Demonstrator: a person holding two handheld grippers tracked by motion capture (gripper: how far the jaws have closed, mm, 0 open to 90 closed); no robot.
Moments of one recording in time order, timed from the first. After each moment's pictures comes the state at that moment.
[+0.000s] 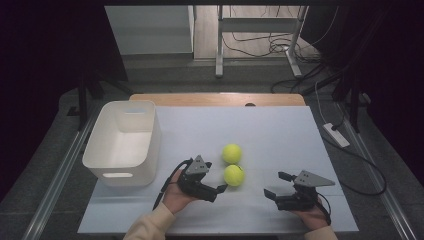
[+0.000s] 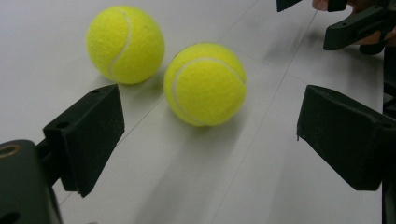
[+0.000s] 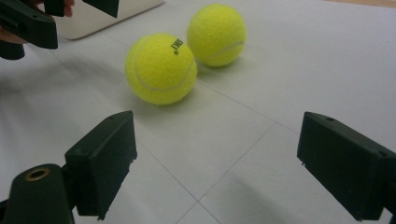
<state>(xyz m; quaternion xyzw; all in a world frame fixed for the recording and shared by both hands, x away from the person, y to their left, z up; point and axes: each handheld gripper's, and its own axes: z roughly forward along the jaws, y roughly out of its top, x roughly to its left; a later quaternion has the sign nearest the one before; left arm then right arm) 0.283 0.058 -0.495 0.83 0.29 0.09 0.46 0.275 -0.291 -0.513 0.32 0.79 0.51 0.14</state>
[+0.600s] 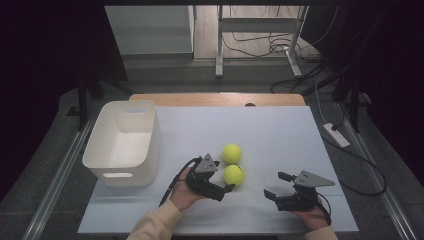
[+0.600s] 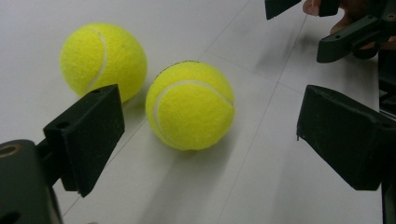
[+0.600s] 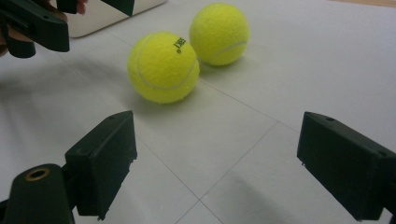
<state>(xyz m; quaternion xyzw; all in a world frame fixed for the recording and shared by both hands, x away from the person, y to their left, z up) 0.290 0.039 -0.493 0.84 0.27 0.08 0.46 0.275 -0.291 -0.513 0.31 0.79 0.51 0.14</state>
